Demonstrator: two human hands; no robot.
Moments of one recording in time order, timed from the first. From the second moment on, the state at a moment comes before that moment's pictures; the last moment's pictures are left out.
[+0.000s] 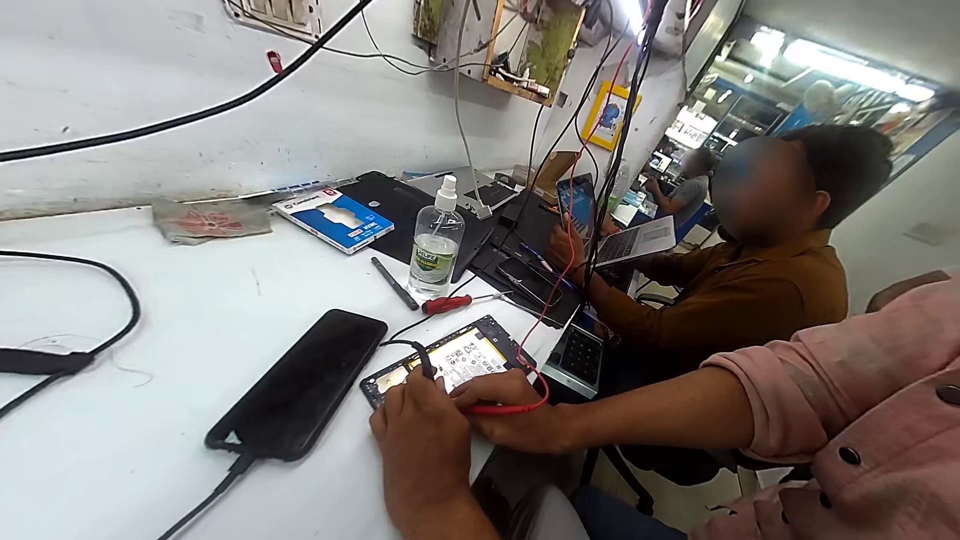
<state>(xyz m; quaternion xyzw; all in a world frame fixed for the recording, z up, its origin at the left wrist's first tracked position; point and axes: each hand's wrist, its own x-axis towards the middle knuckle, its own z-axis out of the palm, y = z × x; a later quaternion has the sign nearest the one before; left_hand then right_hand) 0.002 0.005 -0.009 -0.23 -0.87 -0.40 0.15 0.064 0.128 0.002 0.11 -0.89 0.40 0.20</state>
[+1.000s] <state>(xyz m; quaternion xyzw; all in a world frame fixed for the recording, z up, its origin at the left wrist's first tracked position) 0.003 -0.004 -0.002 -0.25 -0.85 -0.44 0.11 0.063 0.123 0.004 0.13 -0.89 0.39 0.21</state>
